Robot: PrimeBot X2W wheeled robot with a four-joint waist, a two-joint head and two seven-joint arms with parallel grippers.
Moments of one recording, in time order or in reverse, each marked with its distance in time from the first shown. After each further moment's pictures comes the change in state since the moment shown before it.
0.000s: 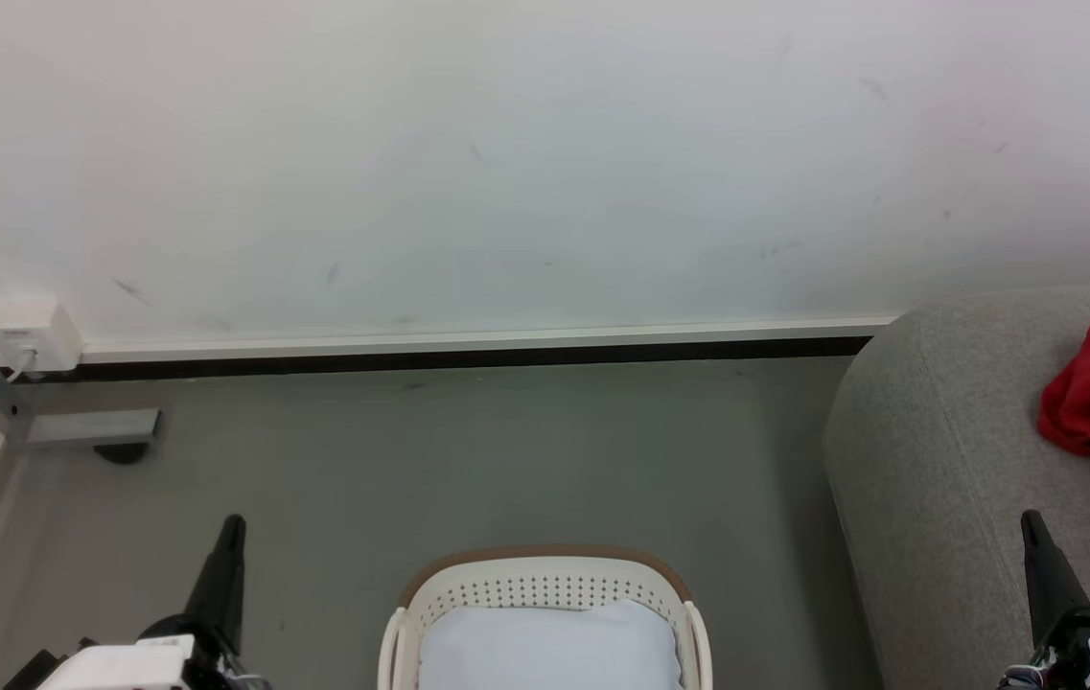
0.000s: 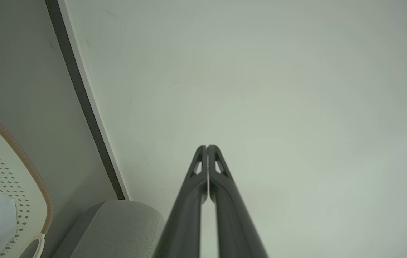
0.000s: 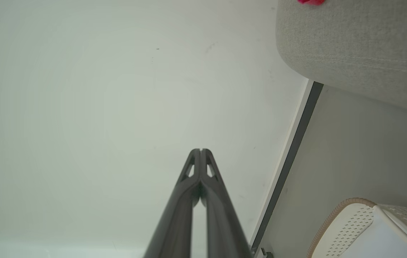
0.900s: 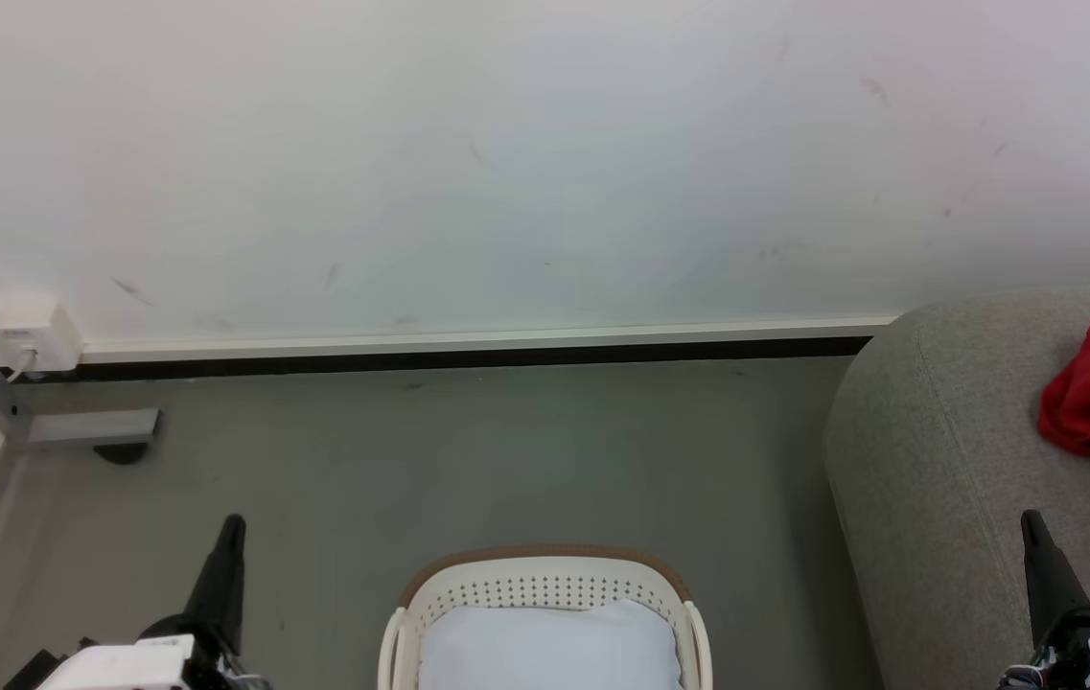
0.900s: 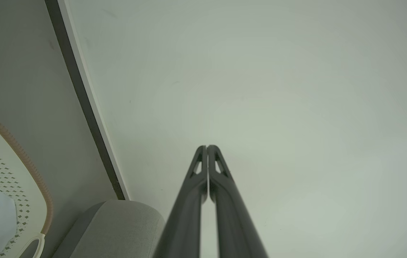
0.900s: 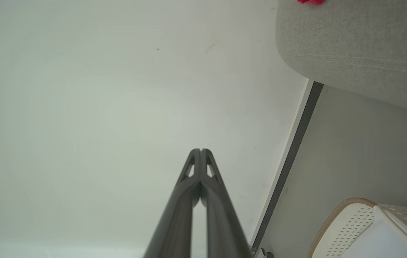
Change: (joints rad) left arm 0.000 0.000 0.000 0.000 0.000 0.000 0.000; right arm 0.000 0.001 -0.001 0.000 0.000 0.000 0.000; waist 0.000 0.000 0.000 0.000
